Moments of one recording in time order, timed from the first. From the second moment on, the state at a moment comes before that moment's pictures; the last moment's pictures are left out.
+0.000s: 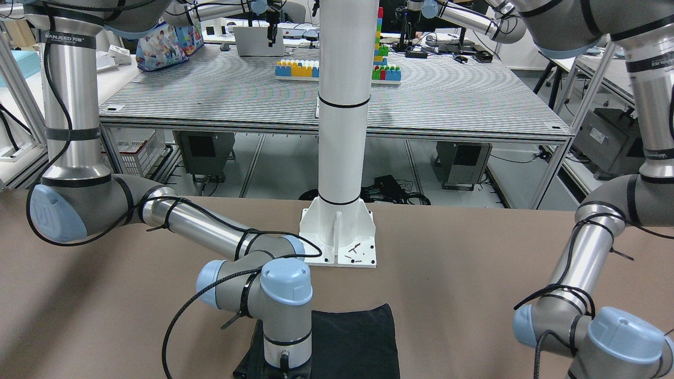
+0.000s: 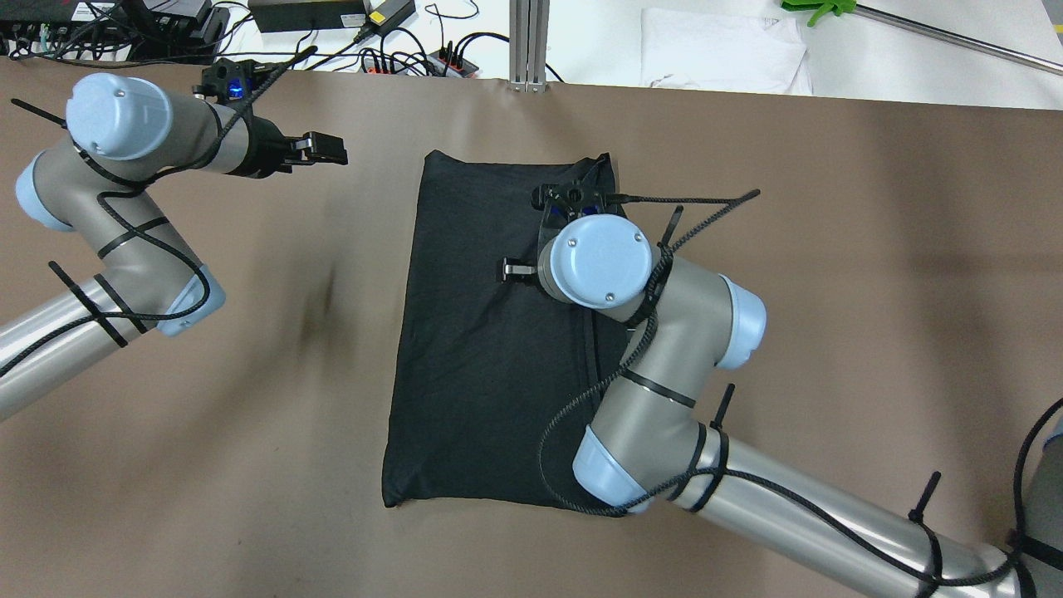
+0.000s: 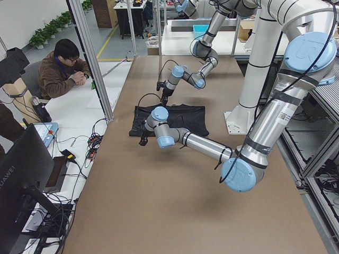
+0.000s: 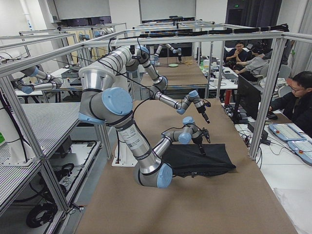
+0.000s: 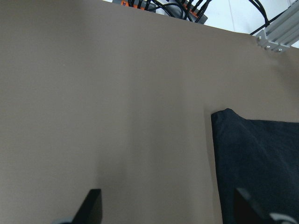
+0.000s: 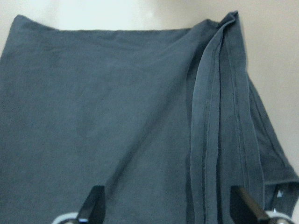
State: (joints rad) left arm -0.99 -2.09 -1.40 -2.38 -1.95 -1.15; right arm 0.64 -0.73 1.41 -1.32 1.59 1.12
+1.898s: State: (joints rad) left arm -1.00 -2.07 -1.40 -2.38 -1.96 -1.13; right arm 0.70 -0.63 0.94 -0.99 1.43 1.03
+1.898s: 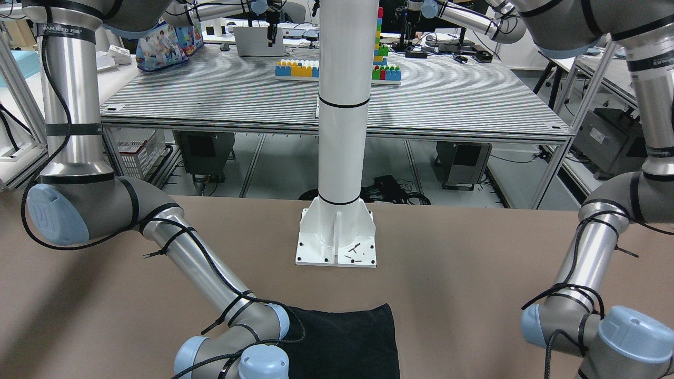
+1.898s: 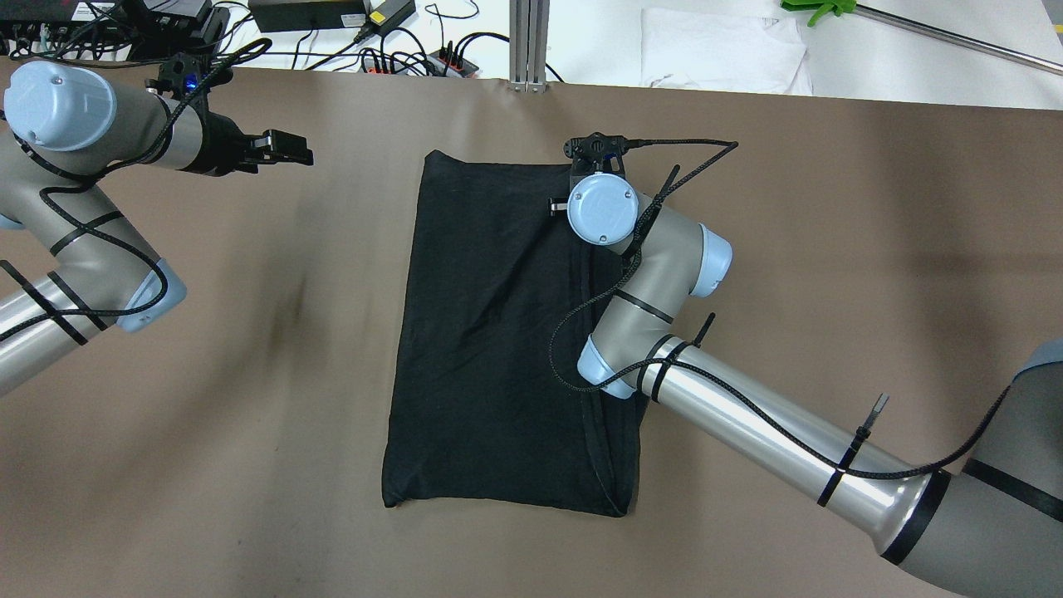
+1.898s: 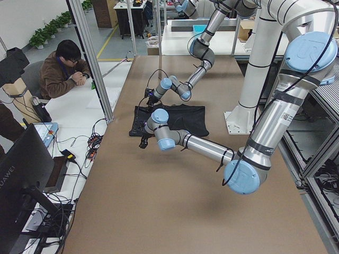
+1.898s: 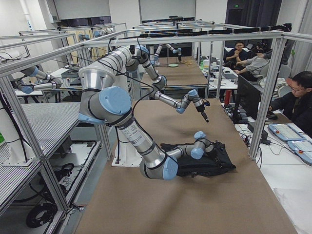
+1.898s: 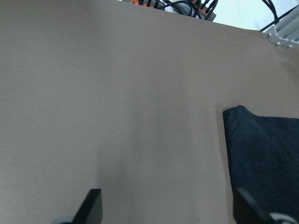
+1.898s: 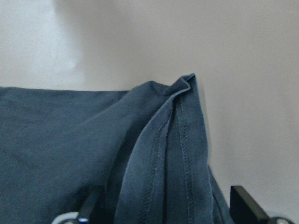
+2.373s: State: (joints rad) left arm -0.99 -2.10 -1.39 -2.37 -1.93 -1.13; right arm 0.78 -0.67 0.94 -0.99 1.48 0.88
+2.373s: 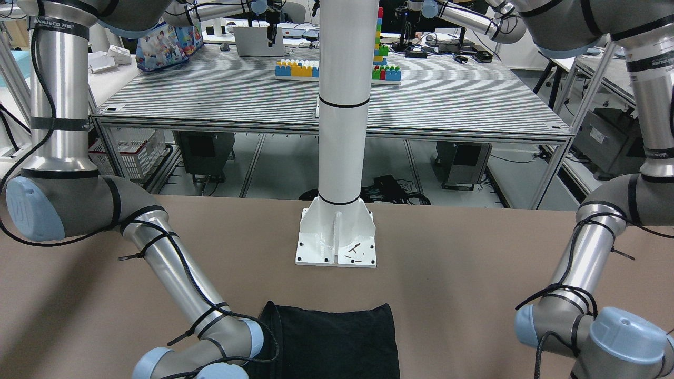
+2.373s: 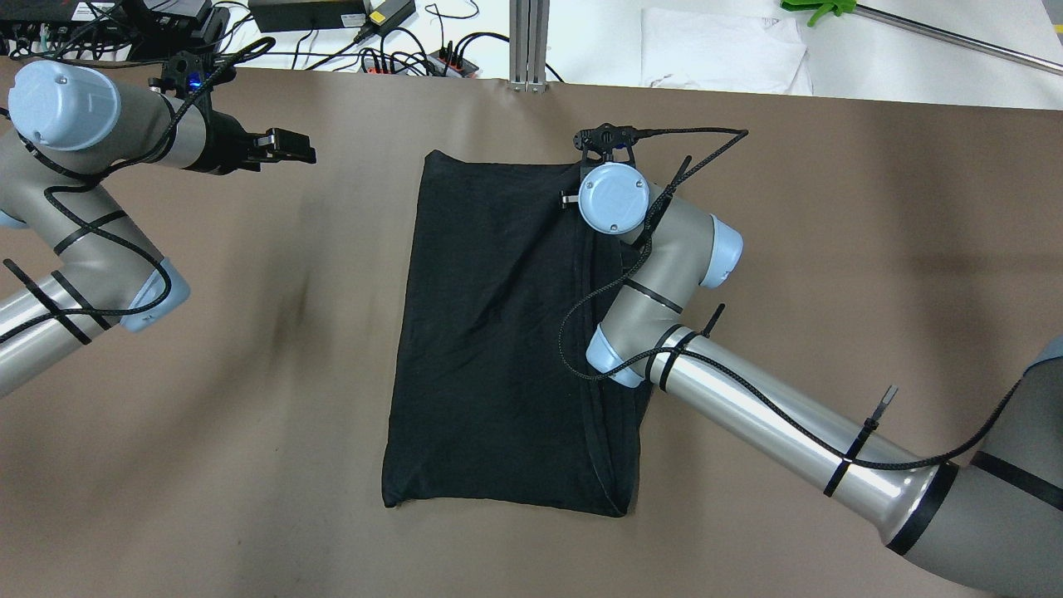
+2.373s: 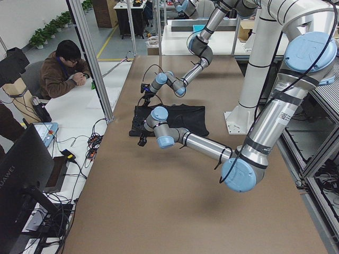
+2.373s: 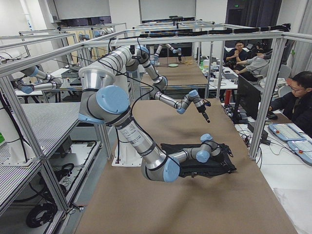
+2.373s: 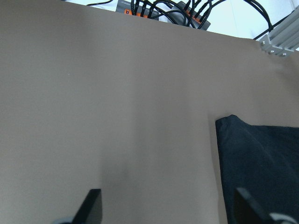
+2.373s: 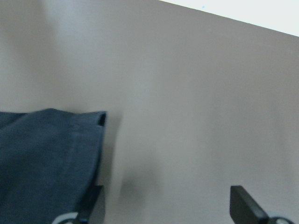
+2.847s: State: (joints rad) left arm -0.99 -2.12 -1.39 -2.36 -1.92 -1.13; right arm 0.84 -0.77 1.05 -1.00 1.60 0.81
